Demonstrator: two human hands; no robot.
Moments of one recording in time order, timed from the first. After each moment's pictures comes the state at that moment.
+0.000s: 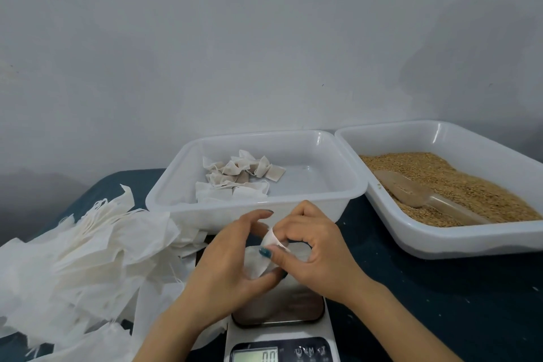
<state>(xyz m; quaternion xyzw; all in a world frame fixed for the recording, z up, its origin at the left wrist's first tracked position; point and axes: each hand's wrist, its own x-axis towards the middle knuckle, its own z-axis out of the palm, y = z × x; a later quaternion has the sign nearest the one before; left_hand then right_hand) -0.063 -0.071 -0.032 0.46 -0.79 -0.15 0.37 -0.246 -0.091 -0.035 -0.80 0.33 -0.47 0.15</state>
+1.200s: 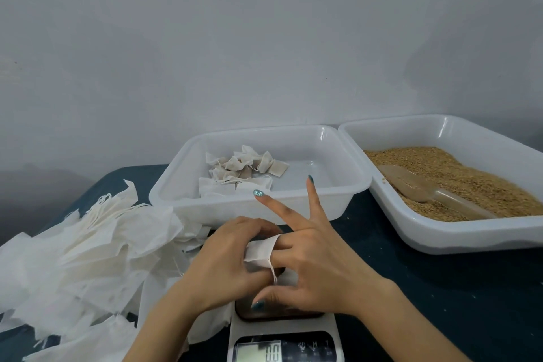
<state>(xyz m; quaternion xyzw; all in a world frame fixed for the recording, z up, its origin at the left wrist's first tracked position) -0.055 -0.077 -0.022 0.45 -0.83 -0.13 0.30 -0.246 -0.078 -0.018 -0.91 0.29 -0.28 -0.09</state>
